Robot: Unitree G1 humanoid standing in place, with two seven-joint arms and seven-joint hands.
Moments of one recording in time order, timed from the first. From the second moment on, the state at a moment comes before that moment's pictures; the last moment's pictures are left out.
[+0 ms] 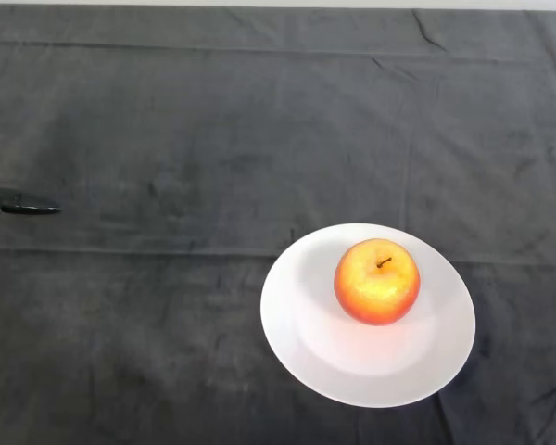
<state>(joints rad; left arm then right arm) -0.72 0.63 0.03 1.15 -0.15 -0.78 -0.20 -0.75 -0.60 0.16 1.15 -0.37 0.05 -0.10</state>
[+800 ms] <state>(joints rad) -0.57 0.75 0.23 1.20 -0.21 -0.77 -0.02 -0.75 -0.60 0.16 1.15 -0.37 0.05 -0.10</state>
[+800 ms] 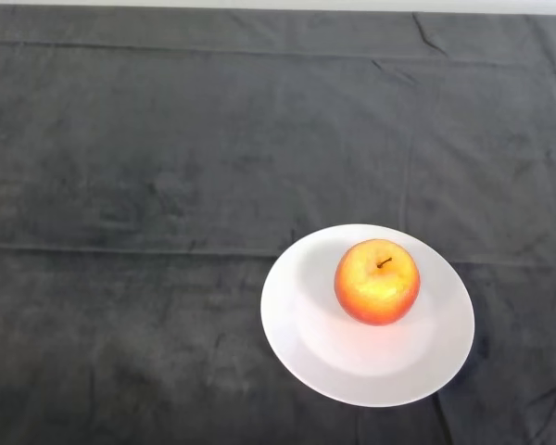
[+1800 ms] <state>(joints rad) -0.45 0.75 0.26 1.21 -0.12 -0.68 0.30 -0.75 -0.60 0.16 1.15 -0.37 0.05 -0.10</state>
